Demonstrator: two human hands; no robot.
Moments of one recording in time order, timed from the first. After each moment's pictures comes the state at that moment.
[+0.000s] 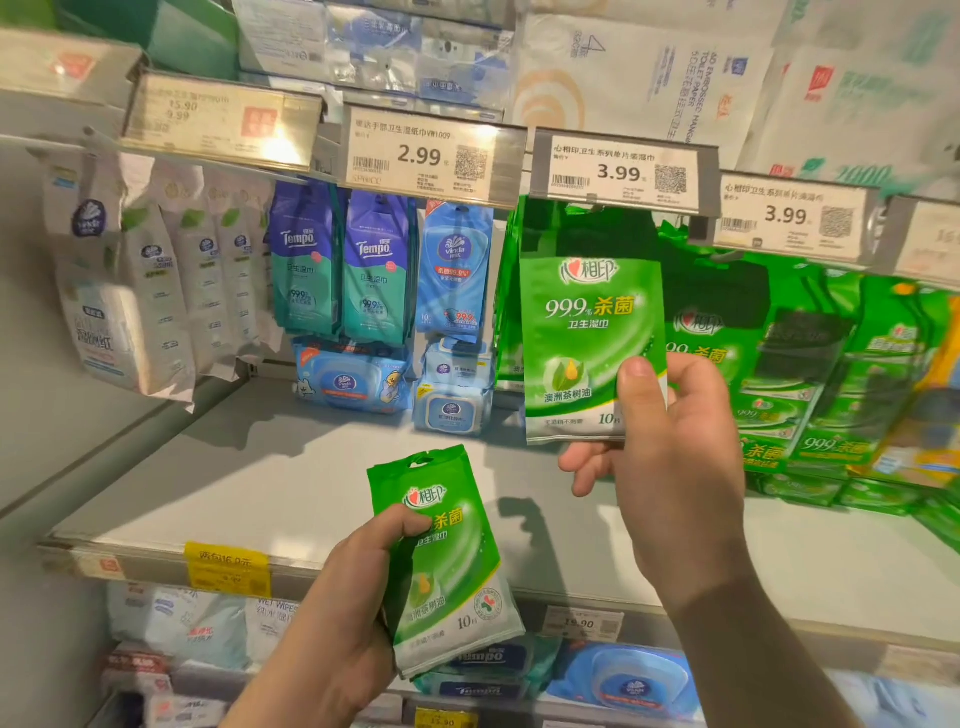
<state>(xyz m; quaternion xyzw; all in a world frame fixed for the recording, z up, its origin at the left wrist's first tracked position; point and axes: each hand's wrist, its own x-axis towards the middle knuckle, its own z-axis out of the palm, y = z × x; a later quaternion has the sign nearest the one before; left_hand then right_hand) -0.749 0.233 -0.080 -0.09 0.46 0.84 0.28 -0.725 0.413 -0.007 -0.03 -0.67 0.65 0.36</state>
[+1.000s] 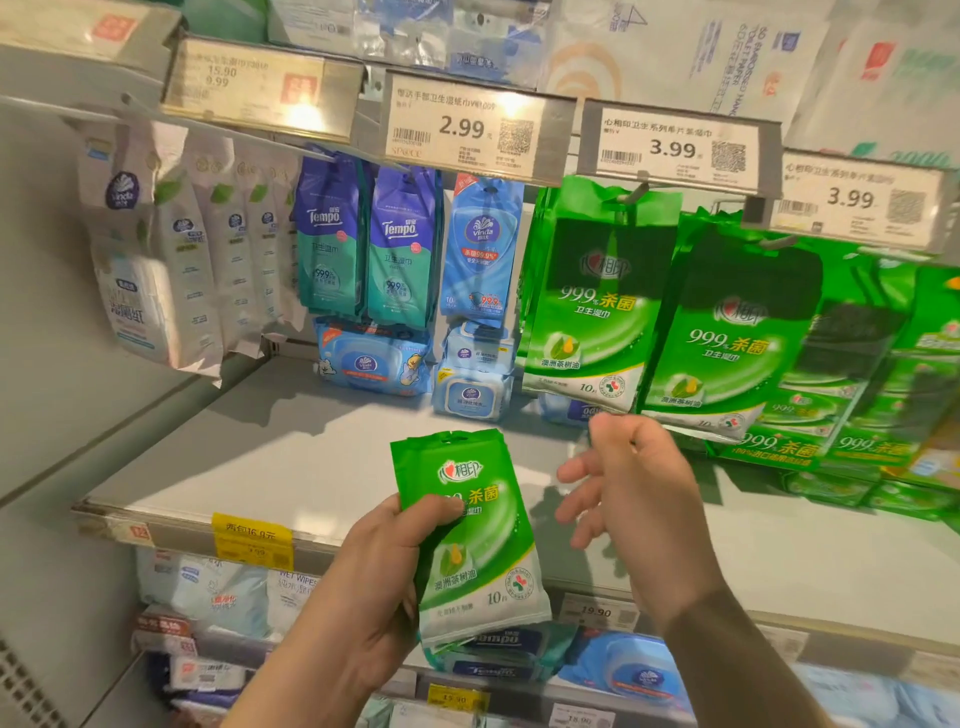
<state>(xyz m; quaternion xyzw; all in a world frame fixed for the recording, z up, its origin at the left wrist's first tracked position) -0.747 0.227 -0.083 -0.05 0.47 0.85 0.23 -0.728 0.407 -0.044 -0.13 -0.73 0.64 0.20</state>
